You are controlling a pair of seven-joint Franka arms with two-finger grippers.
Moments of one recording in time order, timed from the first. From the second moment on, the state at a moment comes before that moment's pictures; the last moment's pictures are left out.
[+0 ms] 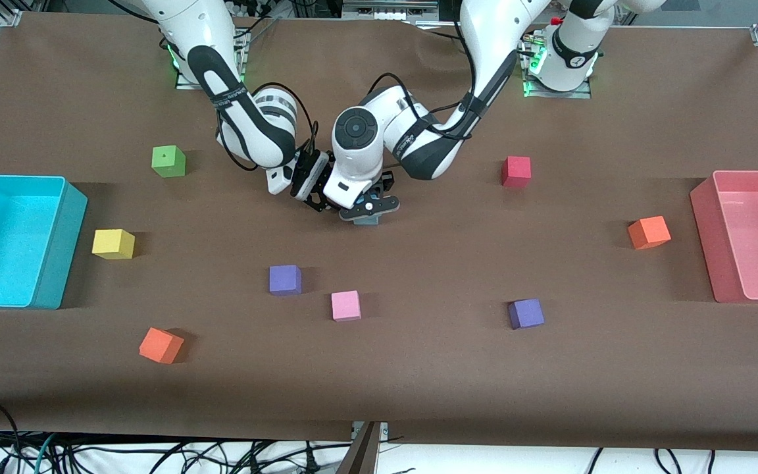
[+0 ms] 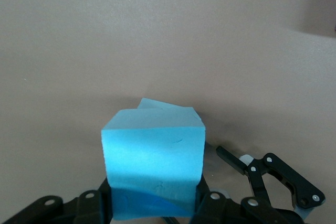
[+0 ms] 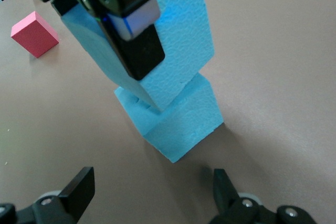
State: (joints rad) left arm -0.76 0.77 -0.13 -1.34 -0.03 2.05 -1.10; right arm 0.44 0.51 0.29 -2.19 2.08 2.71 -2.19
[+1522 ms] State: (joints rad) left arm -0.73 0.69 -0.12 -1.30 -0.03 1.95 -1.10; right arm 0.44 0.51 0.21 -2.23 2.07 2.55 -2.19
